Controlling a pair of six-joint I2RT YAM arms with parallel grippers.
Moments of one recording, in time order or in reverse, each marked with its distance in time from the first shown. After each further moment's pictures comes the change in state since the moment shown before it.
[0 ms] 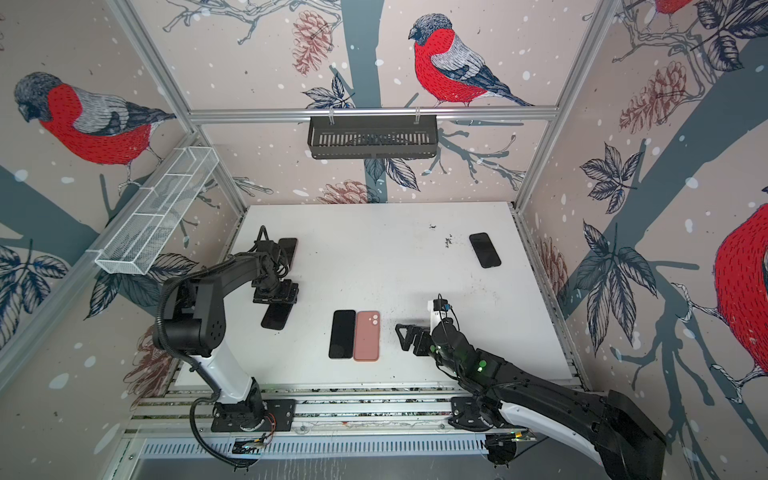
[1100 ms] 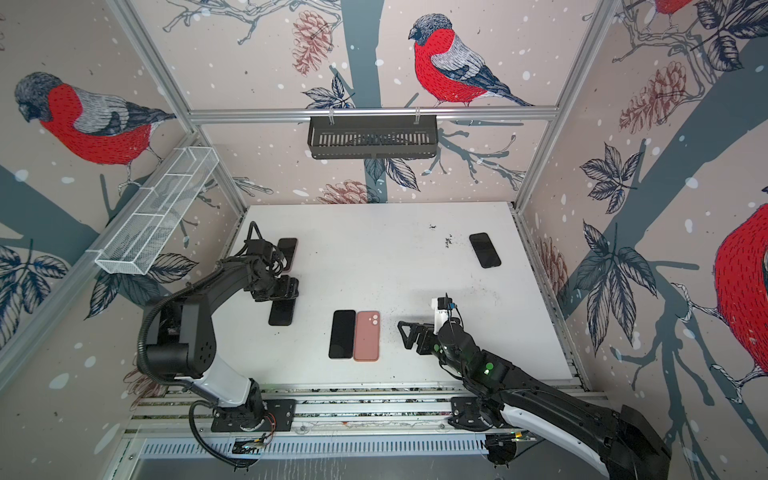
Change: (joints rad) left arm 0.014 -0.206 -0.057 0.045 0.152 -0.045; right arm -0.018 -0.114 0.006 -0.060 -0.008 -0.023
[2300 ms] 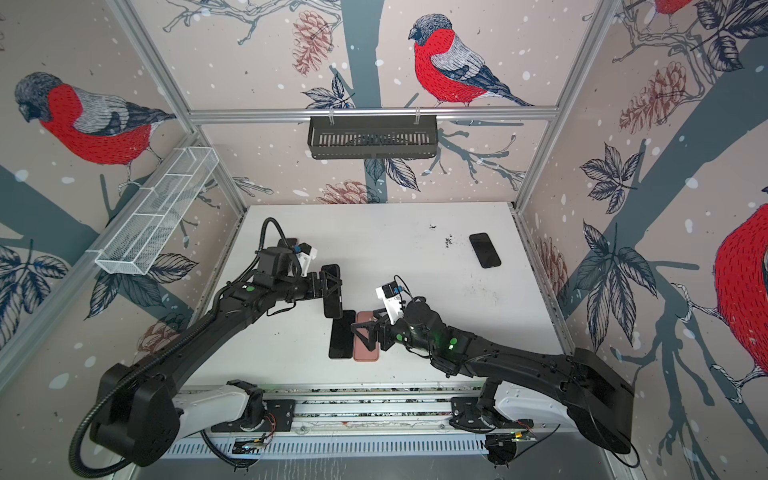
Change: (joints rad) left arm -0.400 -0.406 -0.192 0.359 0.282 -0.470; right arm 0.144 0.494 0.350 0.265 -0.259 -0.311
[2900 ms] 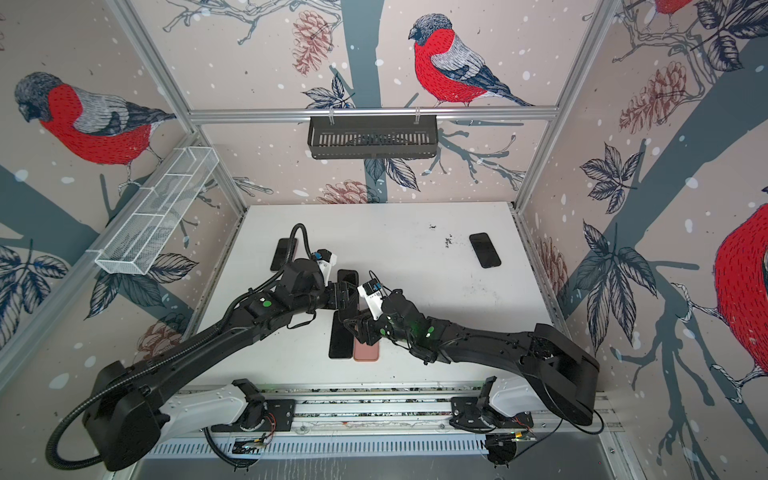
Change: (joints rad) left arm -0.282 -0.032 -0.016 0.067 -0.290 -0.088; right arm -0.004 0.200 0.105 -0.014 -0.001 -0.053
